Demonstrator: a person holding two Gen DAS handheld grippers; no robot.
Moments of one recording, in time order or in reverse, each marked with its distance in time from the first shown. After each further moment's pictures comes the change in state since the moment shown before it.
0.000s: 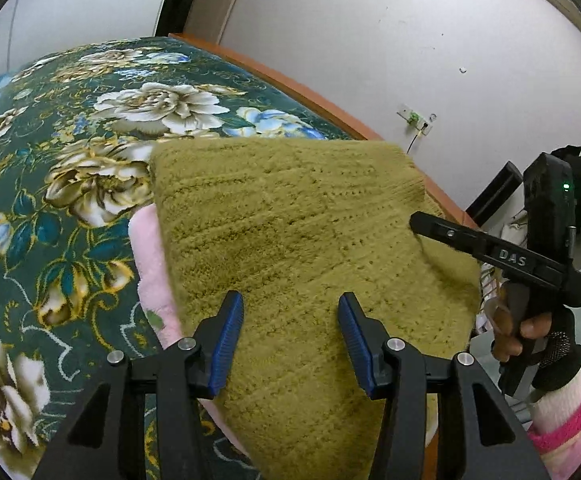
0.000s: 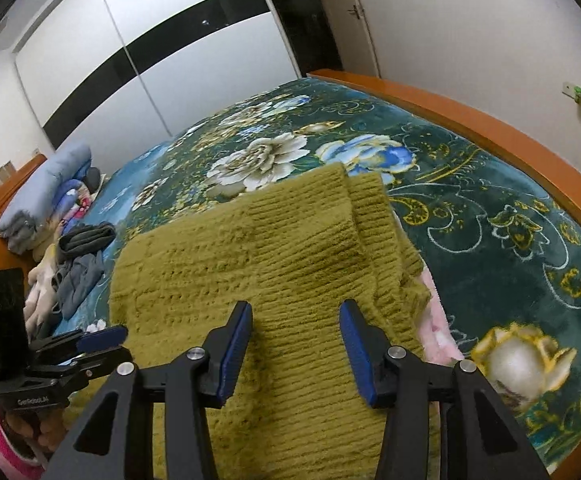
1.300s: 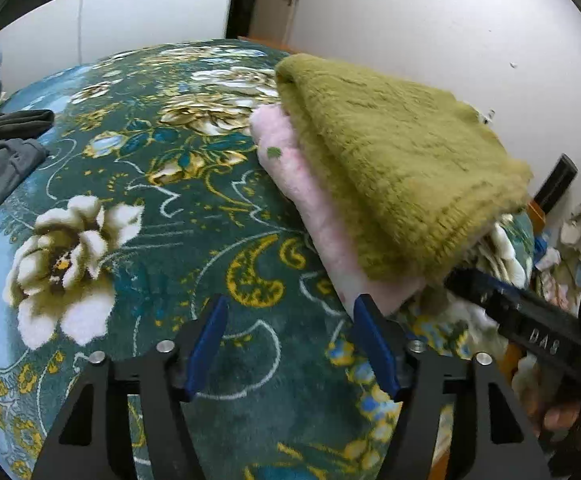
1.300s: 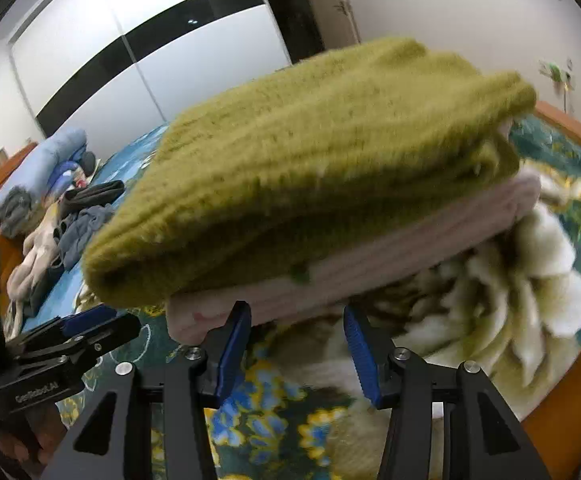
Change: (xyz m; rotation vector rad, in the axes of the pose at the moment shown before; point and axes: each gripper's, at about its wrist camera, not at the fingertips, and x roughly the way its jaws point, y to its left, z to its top) left arm -0.050 0.020 -0.120 -0.057 -0.042 0.292; right arm -0.014 0.083 -0.160 0.049 0.000 -0.053
